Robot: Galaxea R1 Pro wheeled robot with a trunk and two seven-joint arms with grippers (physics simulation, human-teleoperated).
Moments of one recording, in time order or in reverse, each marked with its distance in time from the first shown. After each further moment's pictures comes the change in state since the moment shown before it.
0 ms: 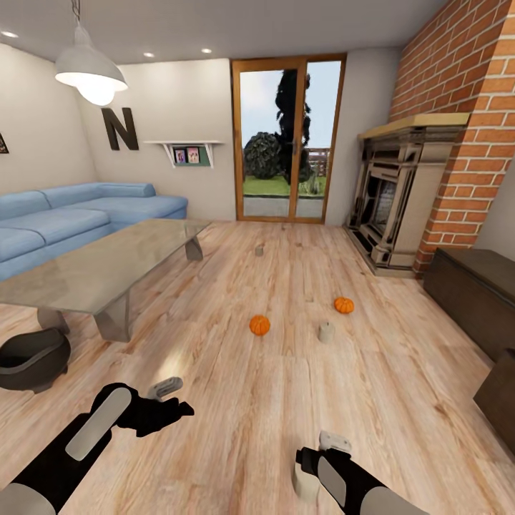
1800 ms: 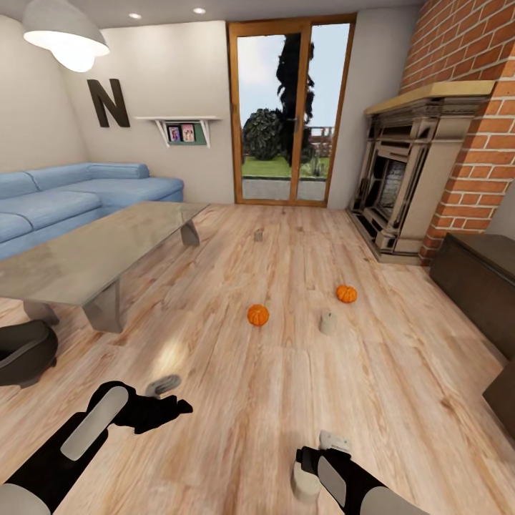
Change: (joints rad) left arm 0.001 0.019 -0.003 -0.028 -0.002 0.004 -0.013; right arm 0.000 0.000 -0.001 0.000 0.000 -0.011 -0.001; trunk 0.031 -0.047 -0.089
